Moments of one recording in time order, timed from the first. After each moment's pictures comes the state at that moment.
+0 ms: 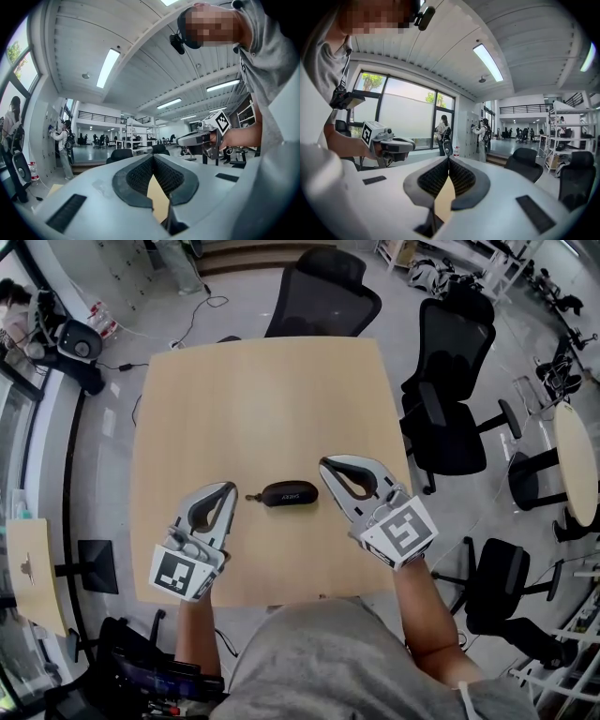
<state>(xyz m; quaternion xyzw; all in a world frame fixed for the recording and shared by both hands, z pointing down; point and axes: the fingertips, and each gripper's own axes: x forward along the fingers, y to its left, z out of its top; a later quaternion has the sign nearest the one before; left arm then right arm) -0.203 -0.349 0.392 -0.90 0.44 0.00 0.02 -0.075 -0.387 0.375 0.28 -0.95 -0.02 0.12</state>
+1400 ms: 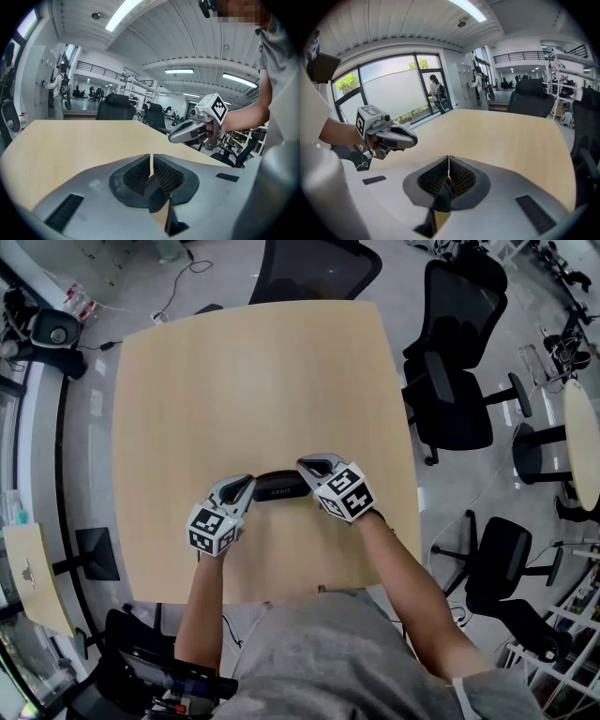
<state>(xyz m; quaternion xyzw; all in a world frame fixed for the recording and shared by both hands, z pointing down) -0.162 -0.426 0.658 -0.89 0.37 -0.14 -0.21 -0.068 -0.462 0.658 0.25 -0.90 0.19 0.30</state>
